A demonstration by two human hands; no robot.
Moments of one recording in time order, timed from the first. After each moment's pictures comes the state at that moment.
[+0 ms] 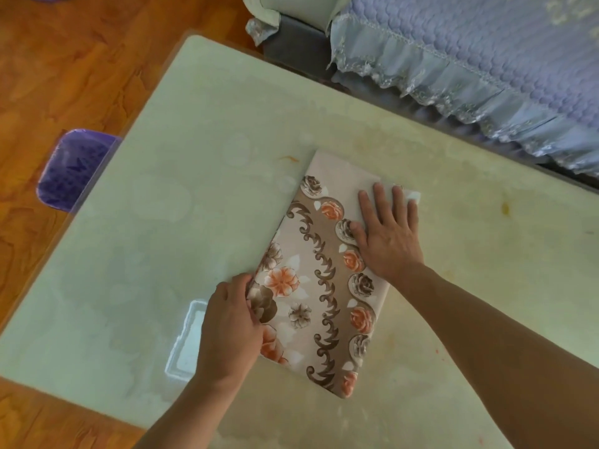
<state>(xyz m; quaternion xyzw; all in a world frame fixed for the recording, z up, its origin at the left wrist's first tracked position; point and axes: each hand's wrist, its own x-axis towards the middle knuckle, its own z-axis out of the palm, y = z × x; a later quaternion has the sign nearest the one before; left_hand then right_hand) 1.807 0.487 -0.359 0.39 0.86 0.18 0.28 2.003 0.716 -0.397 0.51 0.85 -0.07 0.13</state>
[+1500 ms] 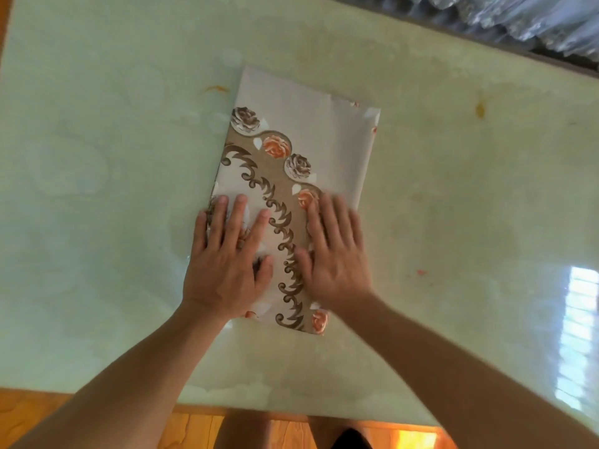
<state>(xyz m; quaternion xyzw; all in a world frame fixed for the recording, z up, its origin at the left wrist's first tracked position) 1.827 0.522 -0.406 0.71 0.70 -0.02 0.09 2.027 0.581 -0.397 0.51 0.84 -0.16 0.09</state>
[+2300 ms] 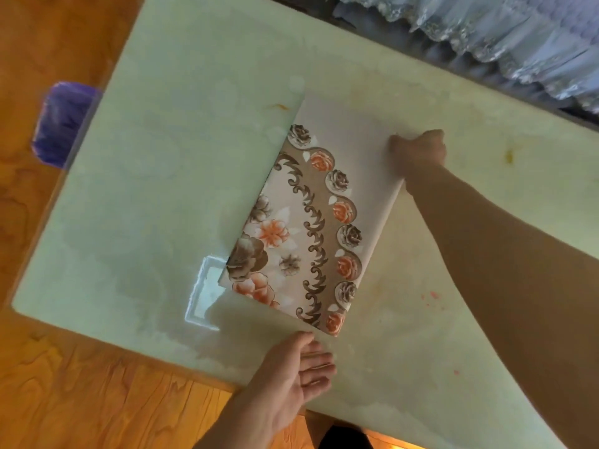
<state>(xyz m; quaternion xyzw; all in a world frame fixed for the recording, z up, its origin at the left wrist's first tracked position) 1.923 0.442 -0.307 -0.28 0.59 0.24 0.72 2.002 0.791 -0.363 0.81 0.47 -0.35 -0.06</state>
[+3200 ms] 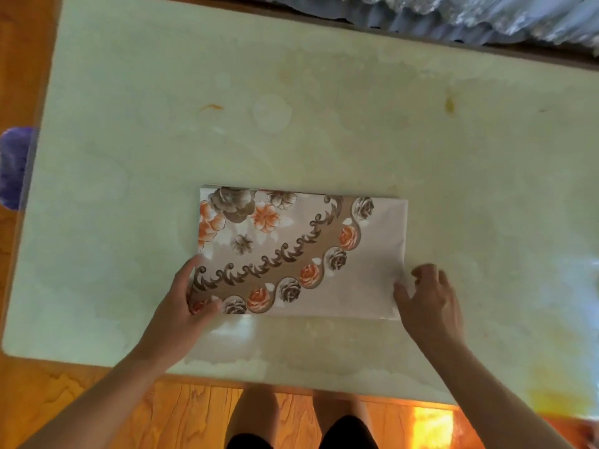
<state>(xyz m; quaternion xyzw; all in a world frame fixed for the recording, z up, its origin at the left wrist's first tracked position) 1.804 0.443 -0.320 0.36 0.76 0.11 0.53 2.172 0.537 -0.330 0.77 0.58 -0.26 0.07</state>
